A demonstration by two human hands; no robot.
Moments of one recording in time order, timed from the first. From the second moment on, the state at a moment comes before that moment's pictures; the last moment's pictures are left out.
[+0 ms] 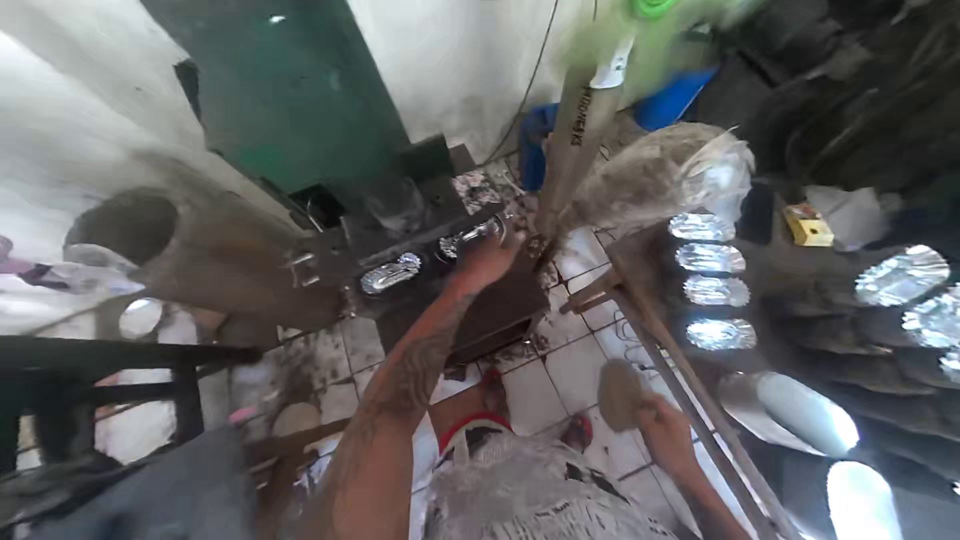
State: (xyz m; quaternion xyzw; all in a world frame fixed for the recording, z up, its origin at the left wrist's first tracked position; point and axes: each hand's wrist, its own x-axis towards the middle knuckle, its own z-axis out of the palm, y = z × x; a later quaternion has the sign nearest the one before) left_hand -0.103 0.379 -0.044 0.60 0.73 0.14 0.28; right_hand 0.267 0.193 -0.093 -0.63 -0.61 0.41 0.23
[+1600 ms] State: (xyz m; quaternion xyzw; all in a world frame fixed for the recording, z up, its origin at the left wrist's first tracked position) left_hand -0.023 0.238 -0.072 0.59 0.53 0.16 0.59; right_hand 0.252 0.344 0.131 -0.39 -0.89 0.23 -0.06
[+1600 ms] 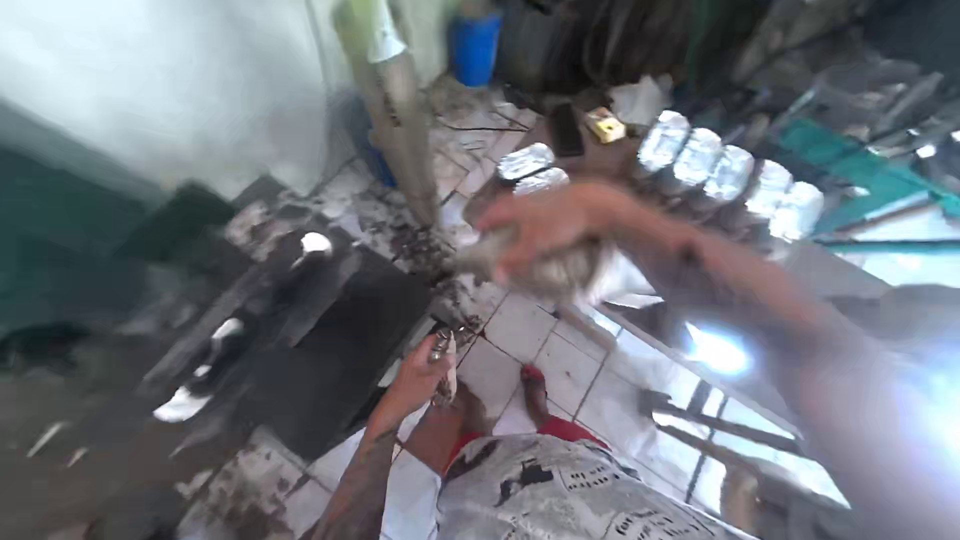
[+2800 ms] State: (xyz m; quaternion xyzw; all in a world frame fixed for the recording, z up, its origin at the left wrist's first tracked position) left_hand 0.331 0.391 -0.041 0.91 0.32 -0.14 0.24; right_hand 0.524 0.118 -0.115 -0.79 -0.56 0.11 0.19
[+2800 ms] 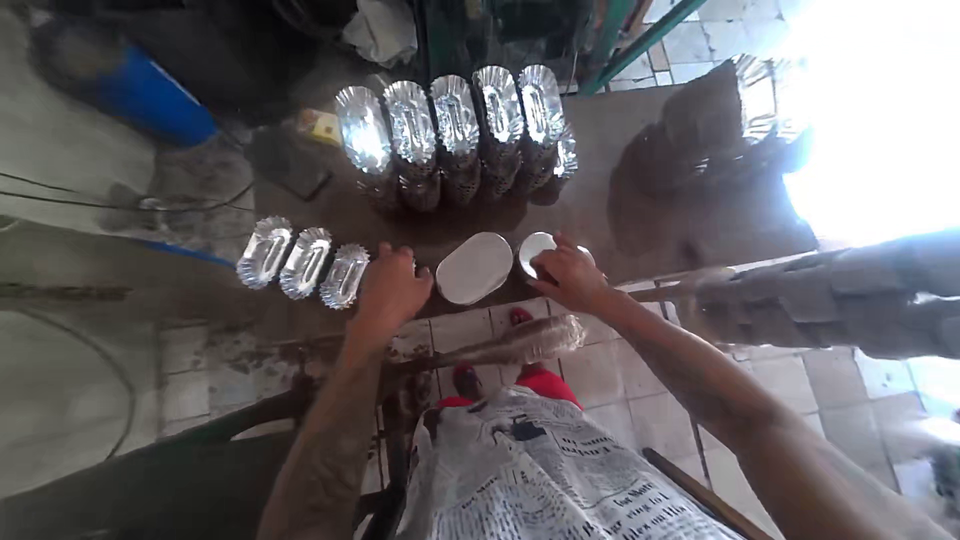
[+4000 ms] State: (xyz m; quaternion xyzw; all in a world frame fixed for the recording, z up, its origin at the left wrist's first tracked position) left_hand 0.301 0.305 -0.016 0.62 0.26 0.11 0.73; right_hand 0.439 0.131 -0.038 -0.69 -0.27 0.26 0.62
